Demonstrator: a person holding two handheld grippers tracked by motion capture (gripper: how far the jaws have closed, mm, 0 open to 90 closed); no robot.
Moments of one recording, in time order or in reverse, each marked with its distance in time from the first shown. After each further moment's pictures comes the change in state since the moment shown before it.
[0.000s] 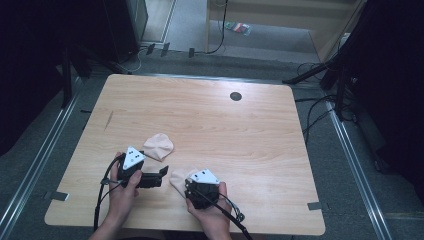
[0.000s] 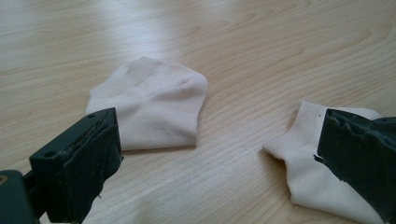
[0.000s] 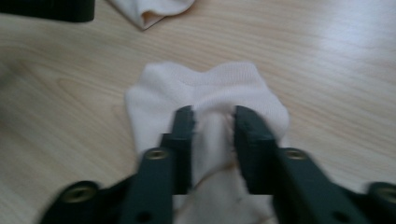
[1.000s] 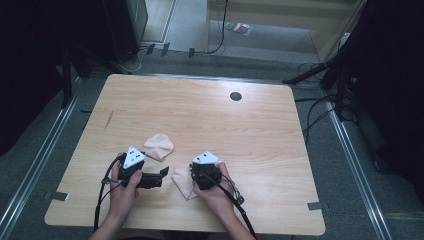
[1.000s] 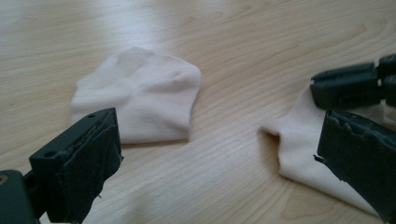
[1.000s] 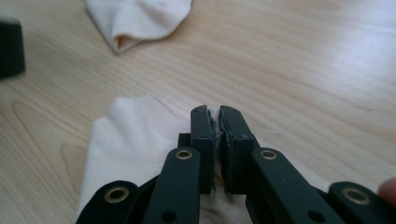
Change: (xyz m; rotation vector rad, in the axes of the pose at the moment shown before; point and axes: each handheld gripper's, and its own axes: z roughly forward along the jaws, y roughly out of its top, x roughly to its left) left arm -0.003 -0.003 0.006 0.029 -0.035 -0.016; right arm -0.035 0.032 0.027 -0.007 0.051 -0.086
